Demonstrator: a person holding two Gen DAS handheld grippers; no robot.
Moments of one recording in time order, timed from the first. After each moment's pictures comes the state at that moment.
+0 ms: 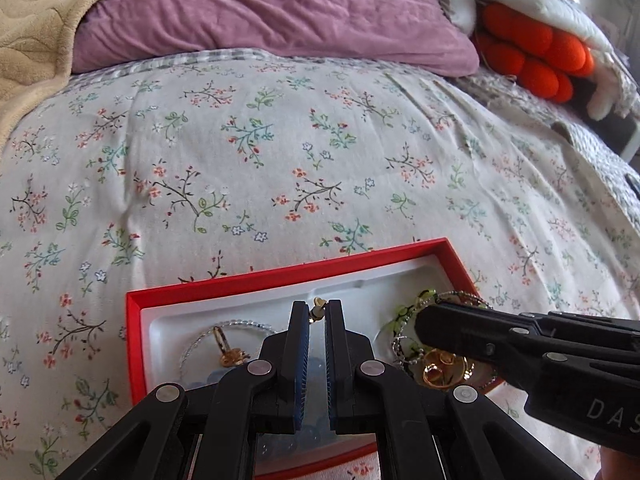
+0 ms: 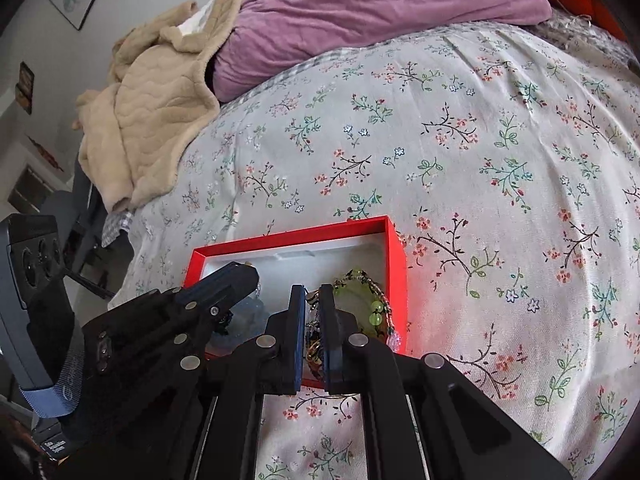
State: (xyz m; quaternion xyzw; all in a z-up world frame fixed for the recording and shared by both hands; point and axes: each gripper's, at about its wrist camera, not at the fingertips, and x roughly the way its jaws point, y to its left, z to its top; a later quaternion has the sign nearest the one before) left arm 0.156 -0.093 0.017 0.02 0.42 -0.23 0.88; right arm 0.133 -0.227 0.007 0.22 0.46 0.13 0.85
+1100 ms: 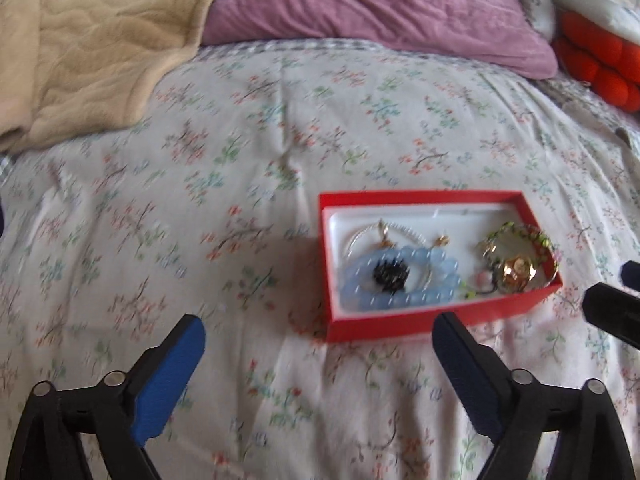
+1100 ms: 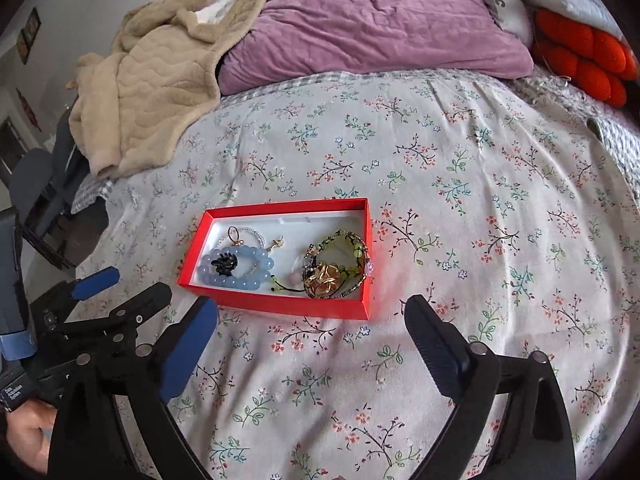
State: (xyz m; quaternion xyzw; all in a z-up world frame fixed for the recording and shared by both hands) left arm 0.089 -0.015 0.048 0.03 0.45 -0.08 0.89; right arm 0.056 -0.210 0.061 0.11 0.45 0.07 0.88
